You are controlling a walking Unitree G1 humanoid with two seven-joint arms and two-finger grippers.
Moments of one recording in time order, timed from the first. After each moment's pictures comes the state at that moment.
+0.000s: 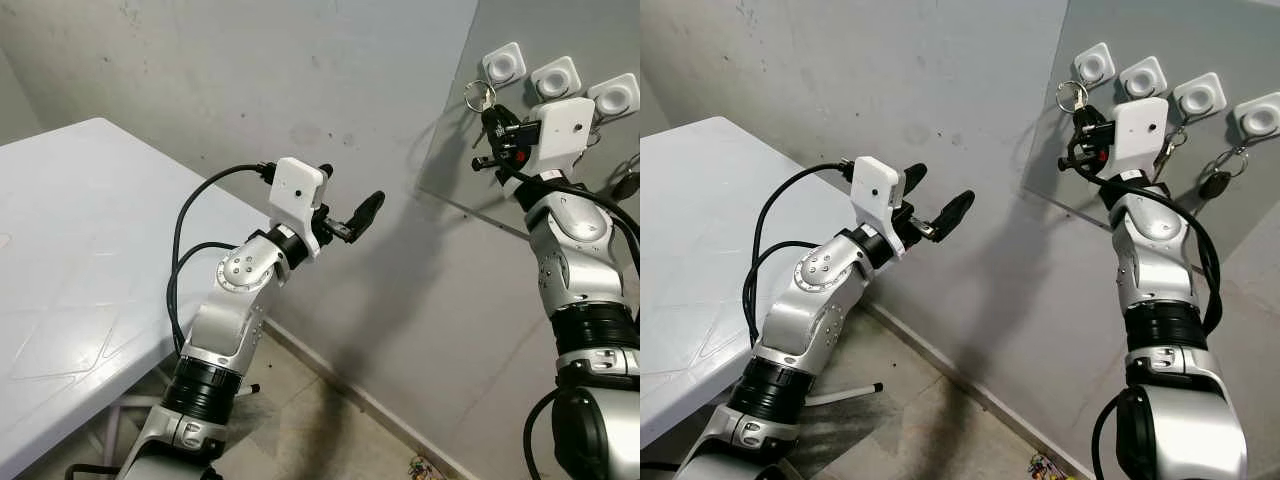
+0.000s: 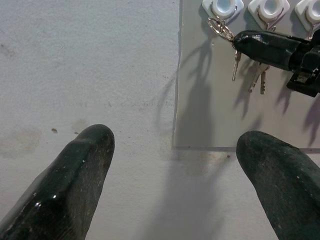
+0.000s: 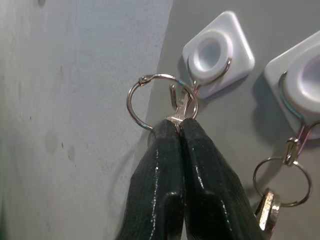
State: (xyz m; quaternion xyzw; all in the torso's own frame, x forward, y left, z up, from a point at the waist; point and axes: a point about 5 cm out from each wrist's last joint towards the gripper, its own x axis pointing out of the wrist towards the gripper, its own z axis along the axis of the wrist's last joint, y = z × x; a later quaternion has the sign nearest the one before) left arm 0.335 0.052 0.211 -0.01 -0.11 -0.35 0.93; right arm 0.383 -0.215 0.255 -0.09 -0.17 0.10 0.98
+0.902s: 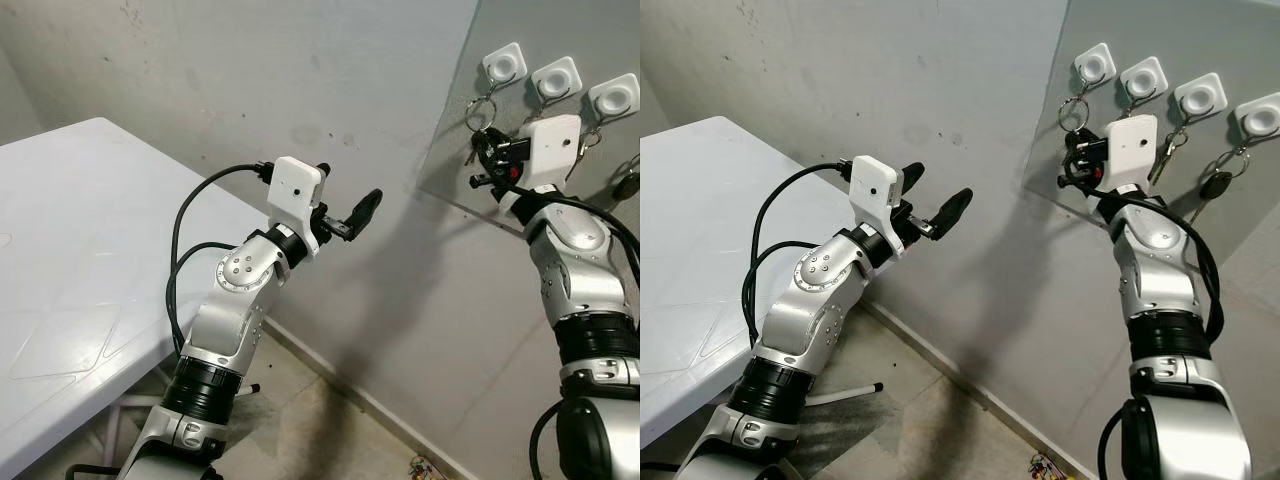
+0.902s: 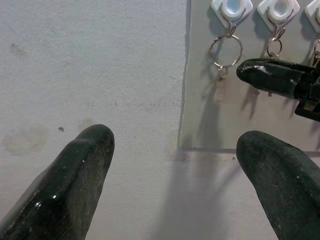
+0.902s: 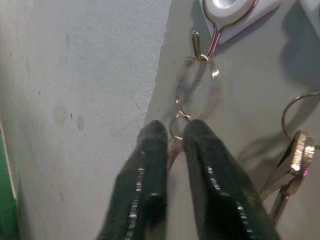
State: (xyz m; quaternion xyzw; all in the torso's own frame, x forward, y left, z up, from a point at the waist) left arm 0.336 0.054 0.212 -0.02 -0.11 -0.33 0.94; right arm 0.381 -0.215 0.235 -0.07 -0.13 0.11 0.98
